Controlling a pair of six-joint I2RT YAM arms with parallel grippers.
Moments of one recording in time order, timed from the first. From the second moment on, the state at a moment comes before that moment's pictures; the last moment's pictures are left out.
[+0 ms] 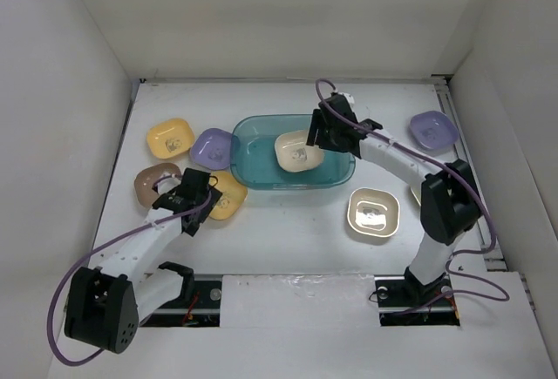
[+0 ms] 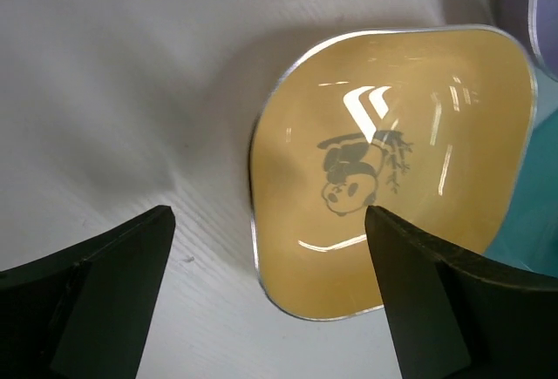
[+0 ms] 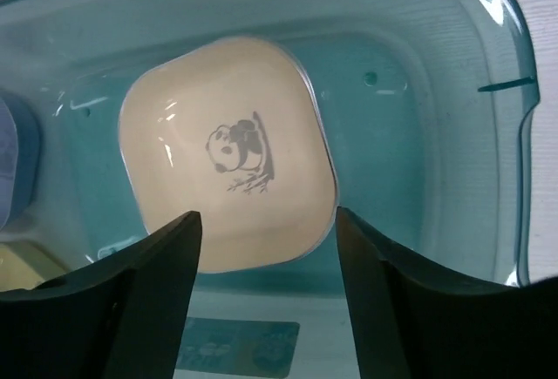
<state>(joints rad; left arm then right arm) -0.30 1.02 0.56 -0.63 -0.33 -1.21 0.54 1.77 1.38 -0.41 0.22 0.63</state>
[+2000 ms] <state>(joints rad) -0.55 1.91 1.41 -0.39 -0.09 -0.76 0.57 0.92 0.88 -0.70 0.34 0.79</state>
